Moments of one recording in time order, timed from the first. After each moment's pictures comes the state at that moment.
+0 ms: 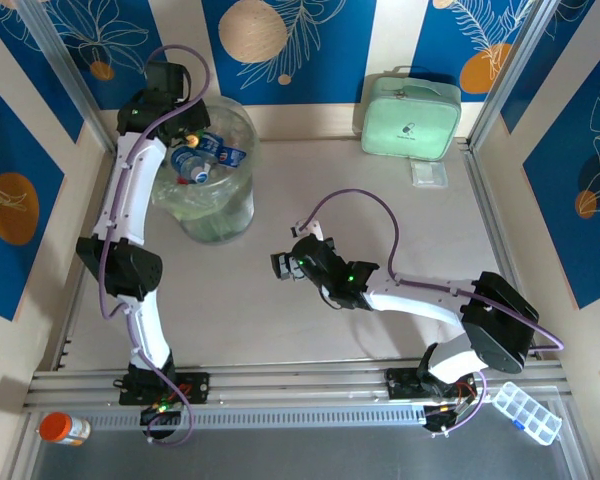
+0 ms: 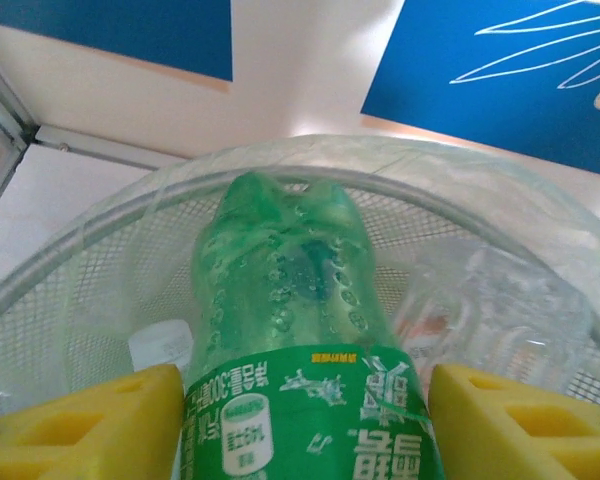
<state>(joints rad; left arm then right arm) -0.18 1.99 2.33 -1.04 -0.19 -0.37 1.00 1.45 0.86 -0.07 0.43 0.46</state>
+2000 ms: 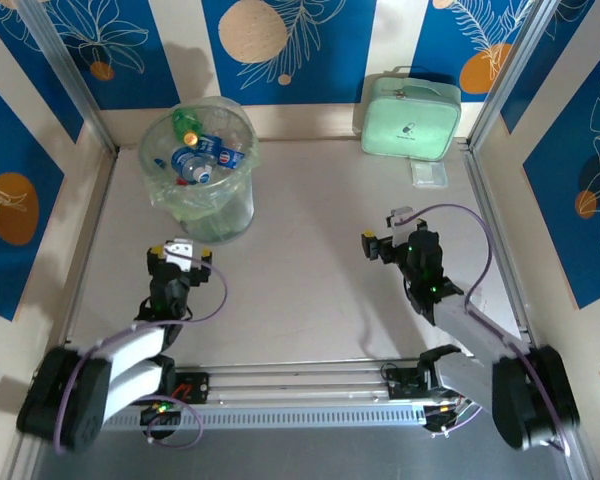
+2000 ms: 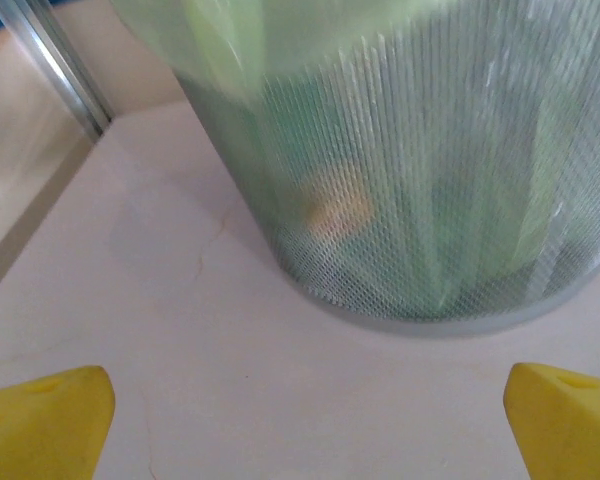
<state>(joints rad) -0.26 1.13 0.11 0.70 -0.35 0.13 0.24 1.08 0.37 0.32 0.07 -0.06</state>
